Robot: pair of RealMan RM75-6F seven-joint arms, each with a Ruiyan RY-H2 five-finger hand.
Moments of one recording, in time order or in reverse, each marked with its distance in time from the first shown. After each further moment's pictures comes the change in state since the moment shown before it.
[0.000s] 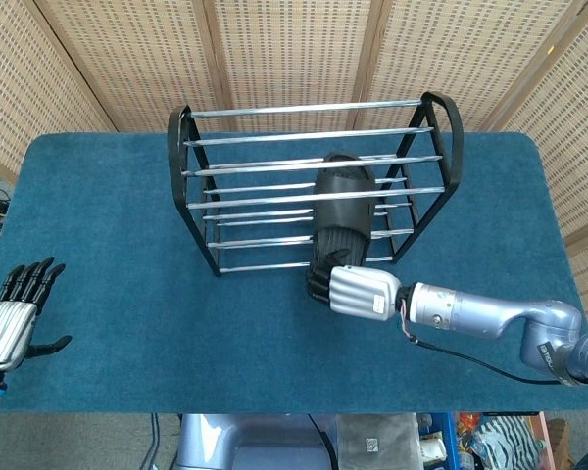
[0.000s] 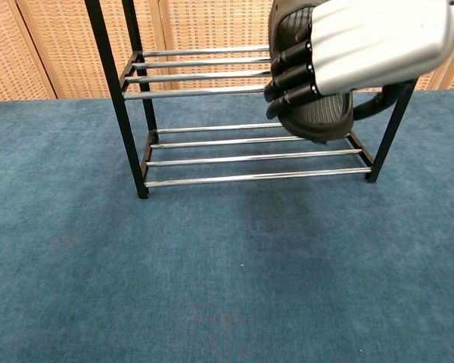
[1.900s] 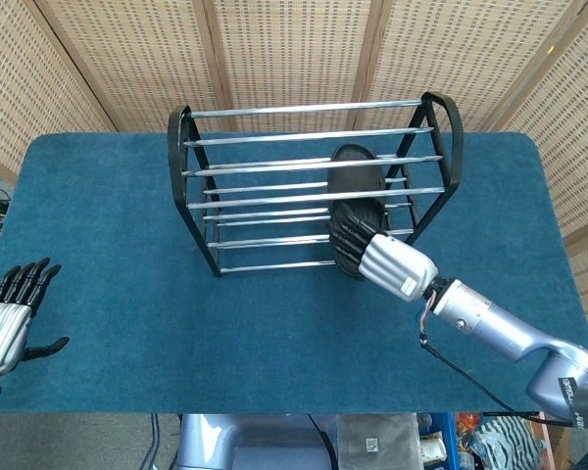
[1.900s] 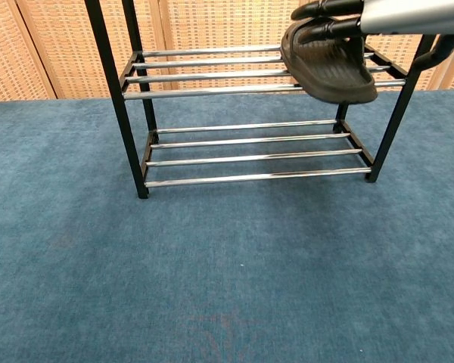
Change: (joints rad) left arm 0.013 0.024 0.010 -0.011 0.028 0.033 -0.040; right arm -0.280 0.072 0.178 -0.223 0.362 0.009 -0.549
